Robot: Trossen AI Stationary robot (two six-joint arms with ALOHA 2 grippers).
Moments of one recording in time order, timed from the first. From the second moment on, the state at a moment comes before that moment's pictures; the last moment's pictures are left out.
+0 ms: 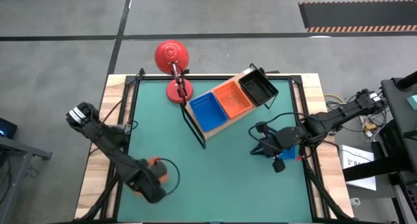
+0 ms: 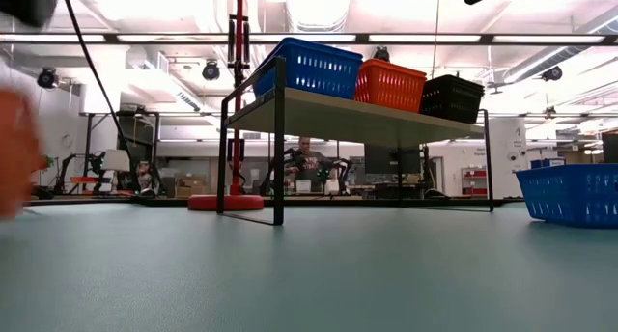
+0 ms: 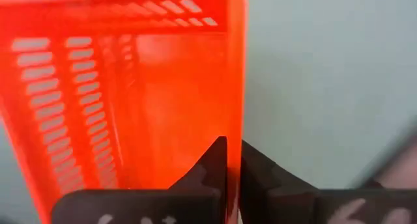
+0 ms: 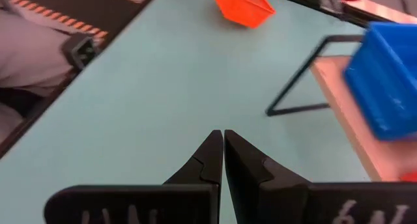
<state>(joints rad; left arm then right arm) -0.80 1.53 1.04 -0.88 -0.03 -1.46 0.40 1.07 0.92 -0.49 0.08 -0.10</state>
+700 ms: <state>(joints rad) -0.75 1.62 1.20 -0.51 -0.25 -0.29 0.41 1.40 1.09 -0.25 -0.05 -0.17</state>
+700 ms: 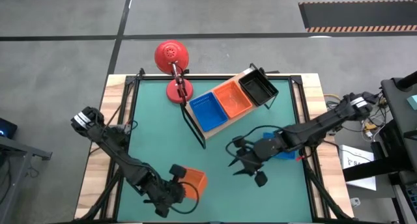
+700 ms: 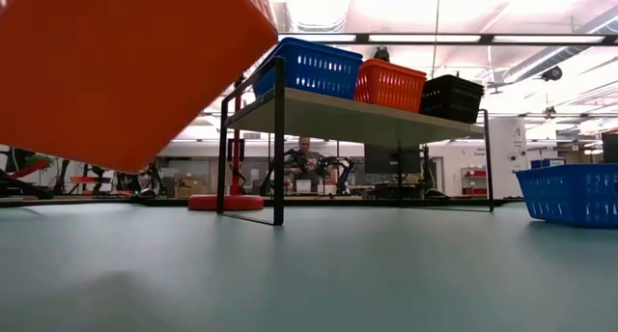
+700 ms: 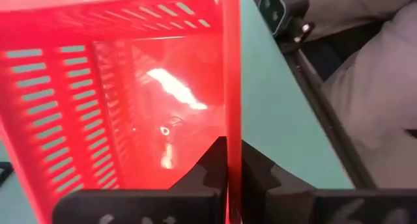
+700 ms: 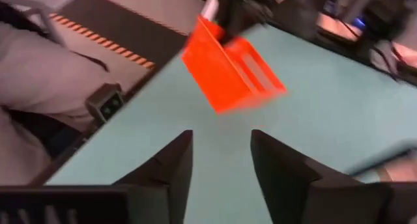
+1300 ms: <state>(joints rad) -0.73 1.64 1.19 -0.49 -0.38 -0.22 0.38 1.74 1.49 -0.34 -0.12 -0.26</state>
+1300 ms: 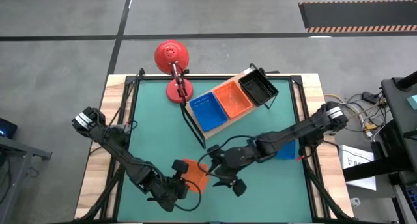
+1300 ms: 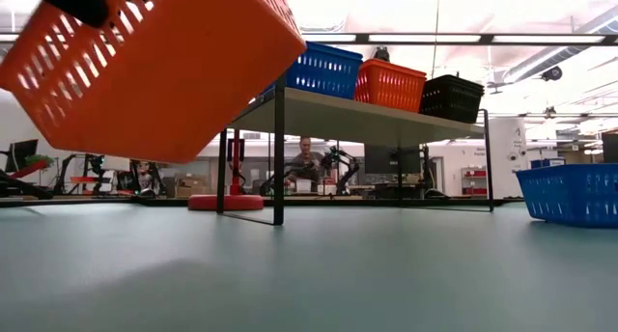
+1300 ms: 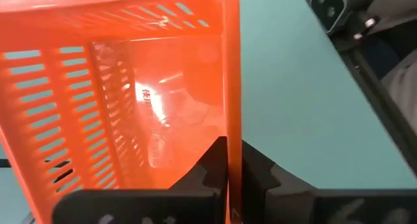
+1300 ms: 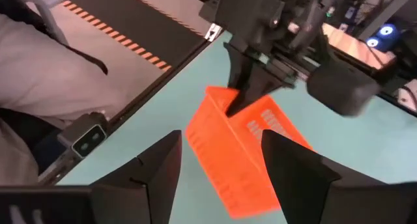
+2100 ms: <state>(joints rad) -0.66 1.64 1.19 -0.46 -0.40 -0.11 0.29 1.92 1.58 -0.34 -0.35 -0.26</state>
